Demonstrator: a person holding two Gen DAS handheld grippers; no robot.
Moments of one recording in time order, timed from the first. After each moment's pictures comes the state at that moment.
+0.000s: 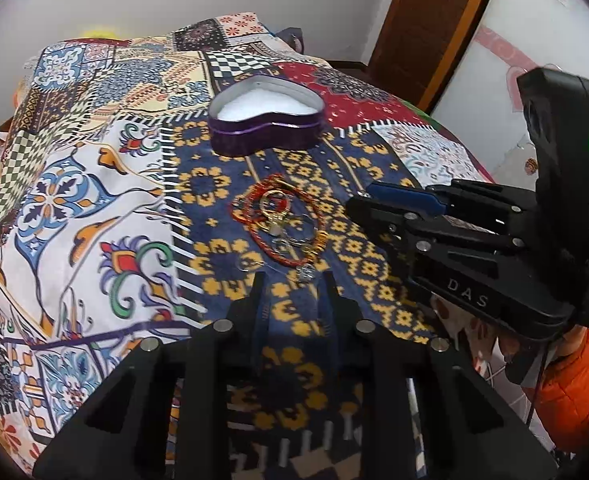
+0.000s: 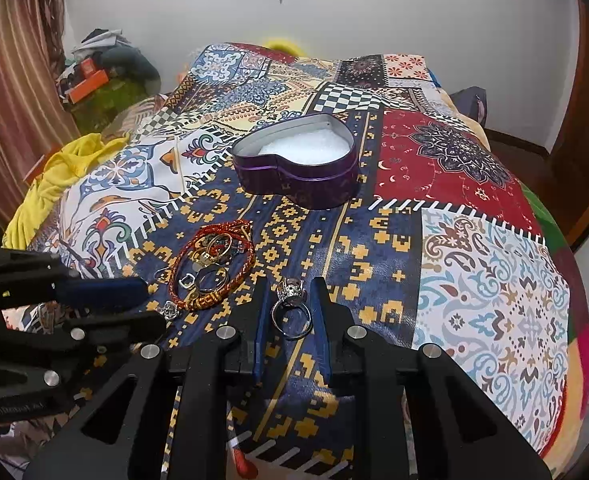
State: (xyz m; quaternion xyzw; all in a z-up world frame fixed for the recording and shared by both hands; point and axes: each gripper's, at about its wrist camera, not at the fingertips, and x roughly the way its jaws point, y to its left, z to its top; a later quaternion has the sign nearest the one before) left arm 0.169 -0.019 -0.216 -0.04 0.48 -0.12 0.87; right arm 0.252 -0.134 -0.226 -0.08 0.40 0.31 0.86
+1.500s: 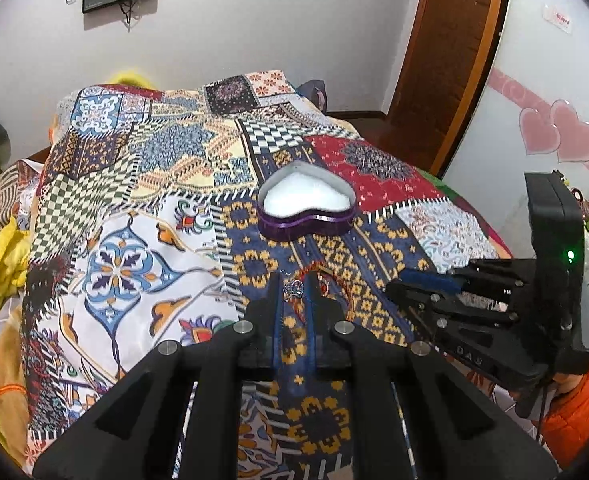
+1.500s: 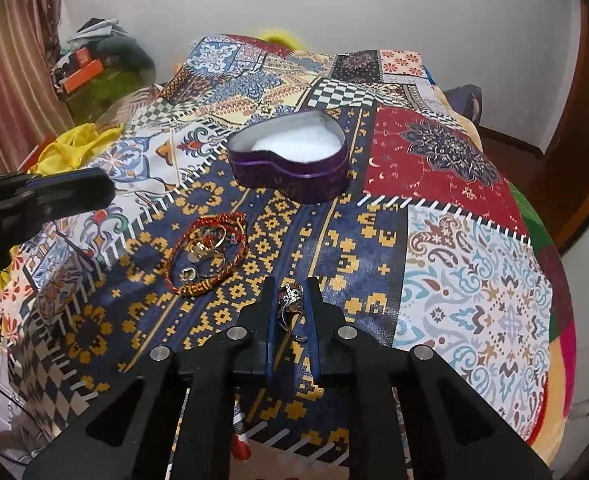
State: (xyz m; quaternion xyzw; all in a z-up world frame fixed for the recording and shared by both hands) left arm 0.174 0.006 -0.164 -0.04 0.39 -0.07 0.92; right arm 0.252 -0.133 -0.221 -0.09 0.41 0.29 0.86
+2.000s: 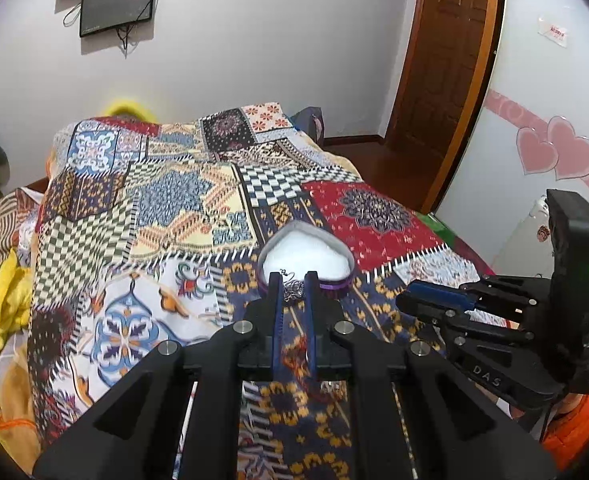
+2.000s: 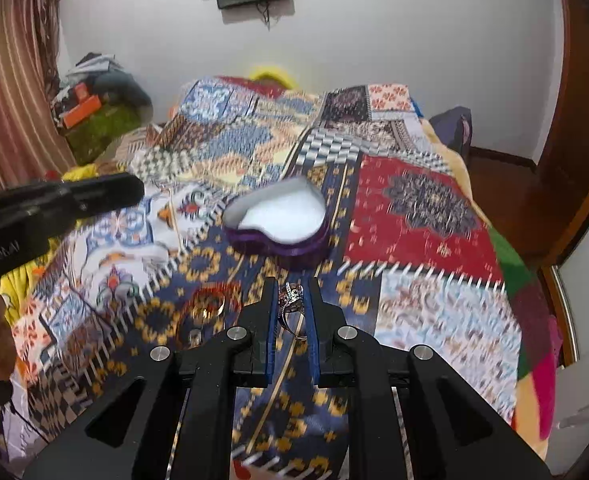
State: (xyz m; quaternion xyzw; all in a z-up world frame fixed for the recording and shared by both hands) left arm 0.207 0.007 -0.132 -0.04 0.35 -0.07 0.93; right arm 0.266 -0.140 -0.182 -0.06 0.37 0.29 0.88
